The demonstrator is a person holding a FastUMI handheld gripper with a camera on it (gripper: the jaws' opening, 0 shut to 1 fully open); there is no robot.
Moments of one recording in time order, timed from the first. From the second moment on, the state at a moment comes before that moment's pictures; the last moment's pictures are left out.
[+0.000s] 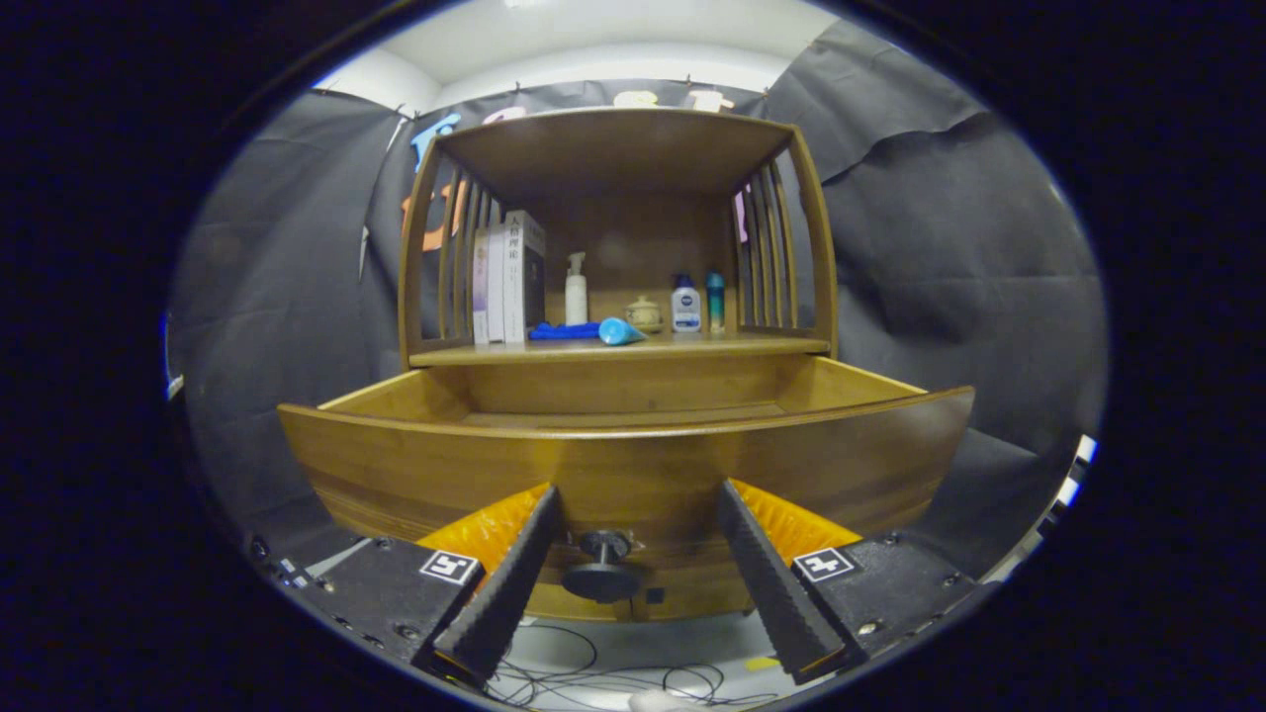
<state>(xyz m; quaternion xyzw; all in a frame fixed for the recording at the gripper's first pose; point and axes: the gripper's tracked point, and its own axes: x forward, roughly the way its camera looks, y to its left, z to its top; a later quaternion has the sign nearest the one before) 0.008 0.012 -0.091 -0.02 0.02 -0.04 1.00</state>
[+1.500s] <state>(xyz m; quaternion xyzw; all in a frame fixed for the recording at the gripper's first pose) 0.089 0.014 -0.075 -0.01 -0.01 -0.04 1.00</state>
